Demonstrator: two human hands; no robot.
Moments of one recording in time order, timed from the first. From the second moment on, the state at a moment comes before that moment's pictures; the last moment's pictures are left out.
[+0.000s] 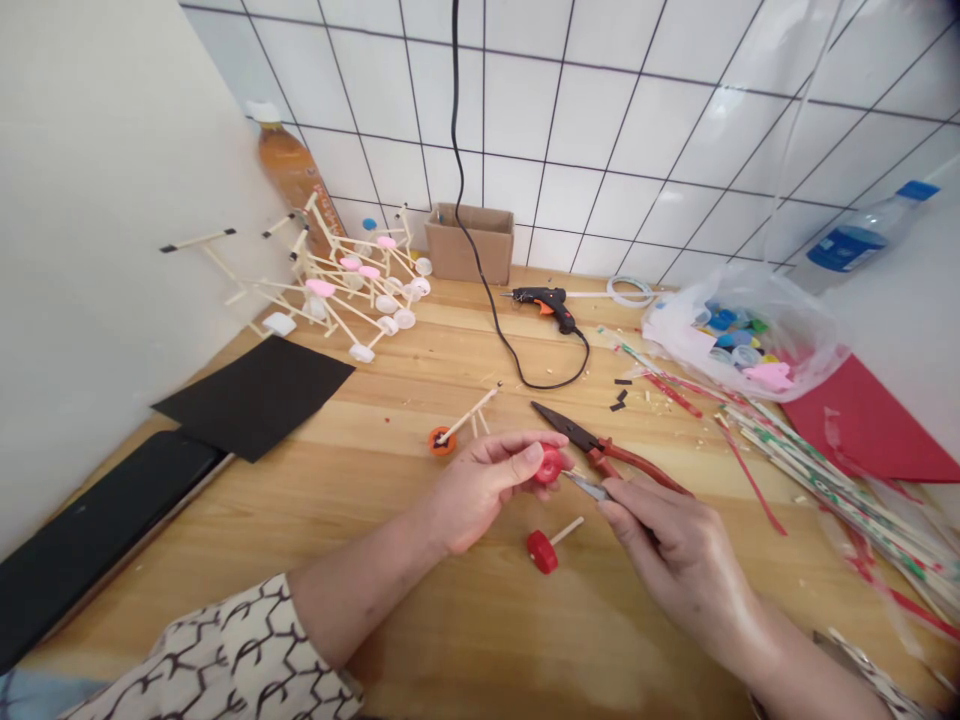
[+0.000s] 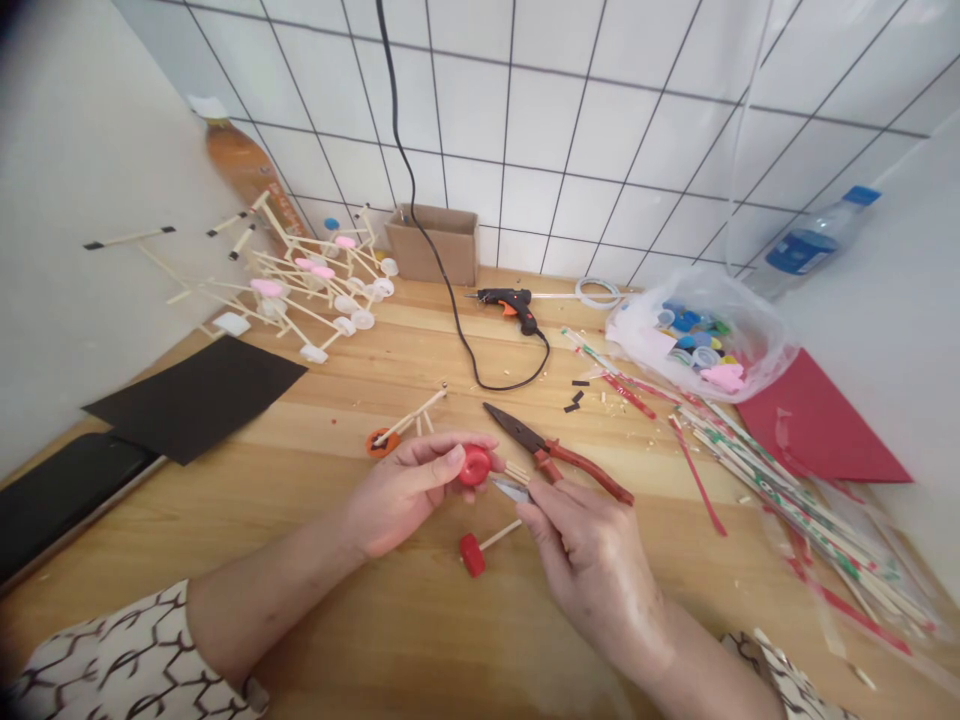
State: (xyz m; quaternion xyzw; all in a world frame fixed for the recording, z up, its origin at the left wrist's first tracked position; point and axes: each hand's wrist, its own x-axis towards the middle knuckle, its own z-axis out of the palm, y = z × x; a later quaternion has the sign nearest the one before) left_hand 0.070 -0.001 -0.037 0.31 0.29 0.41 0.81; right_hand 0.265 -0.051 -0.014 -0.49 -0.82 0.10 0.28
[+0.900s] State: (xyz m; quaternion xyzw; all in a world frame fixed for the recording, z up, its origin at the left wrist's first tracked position) left_hand 0.069 -0.003 -0.037 0.27 0.28 0.35 0.85; right_hand 0.260 -0.052 -0.014 -0.49 -0.84 -0.04 0.23
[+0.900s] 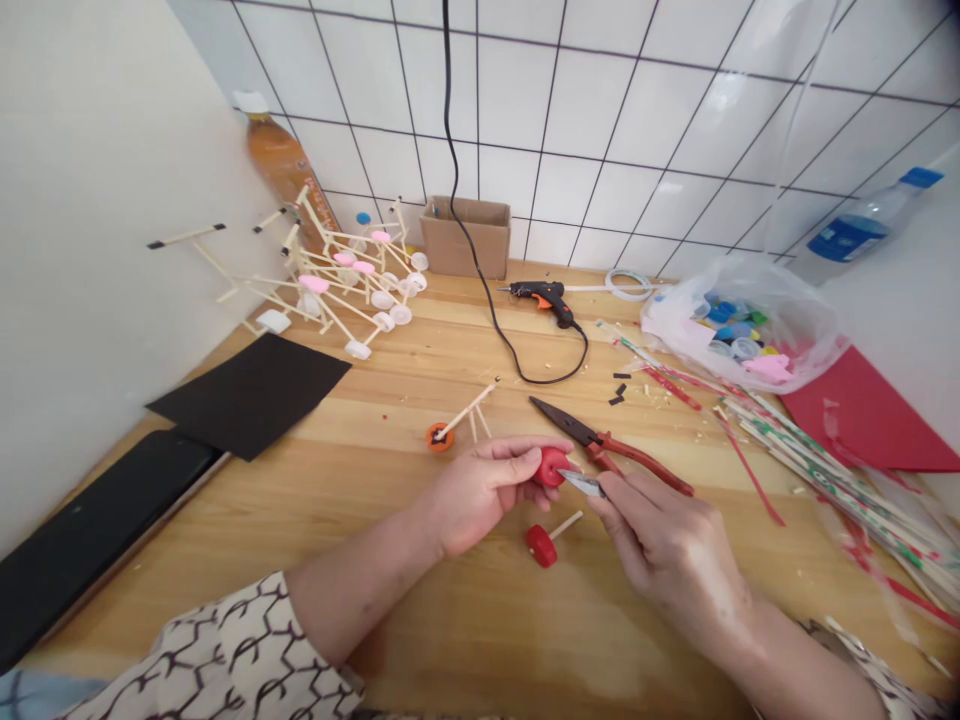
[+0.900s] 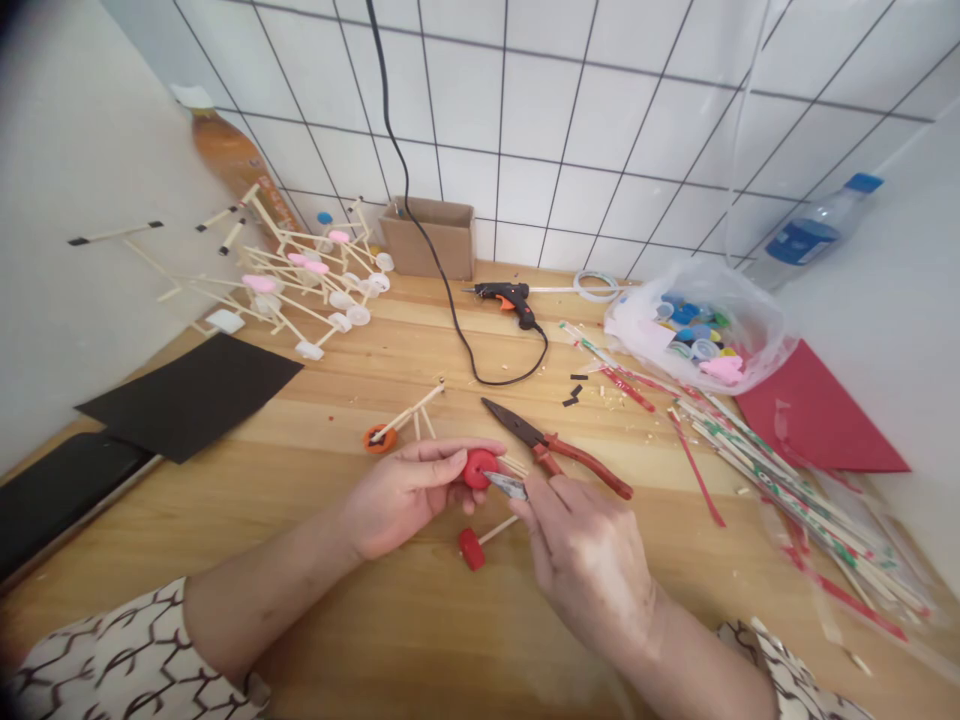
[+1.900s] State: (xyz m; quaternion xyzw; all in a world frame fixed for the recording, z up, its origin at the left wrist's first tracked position) left_hand 0.067 -0.003 -0.039 0.31 0.32 0.34 0.83; right_hand 0.259 -0.058 -0.011 -0.46 -0.85 -0.15 0.21
